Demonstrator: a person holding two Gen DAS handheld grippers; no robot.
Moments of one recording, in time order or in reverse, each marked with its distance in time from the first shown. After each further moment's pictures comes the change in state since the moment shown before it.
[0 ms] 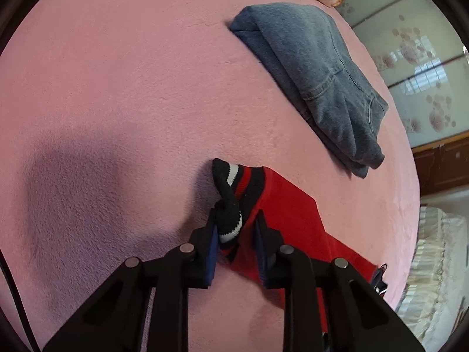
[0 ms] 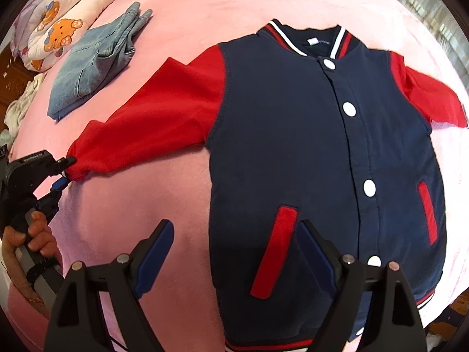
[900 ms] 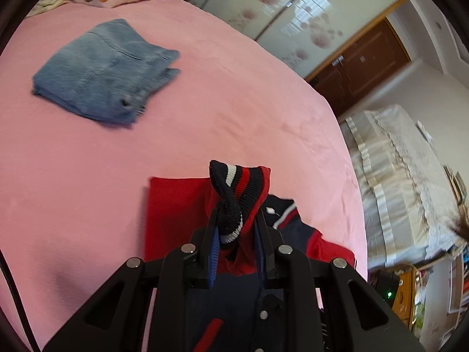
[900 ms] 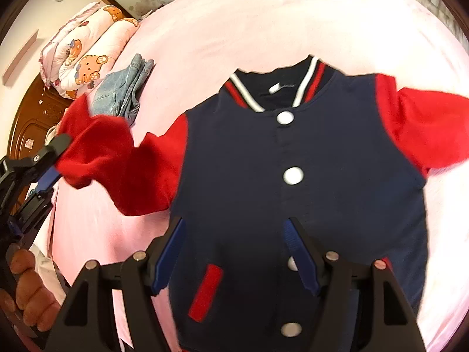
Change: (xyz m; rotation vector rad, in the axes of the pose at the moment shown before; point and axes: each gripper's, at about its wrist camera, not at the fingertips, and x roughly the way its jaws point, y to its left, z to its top) left arm -0.088 -0.209 -0.146 0.527 0.020 -0.338; right arm -0.029 -0.113 0.063 -0.019 -0.082 0.251
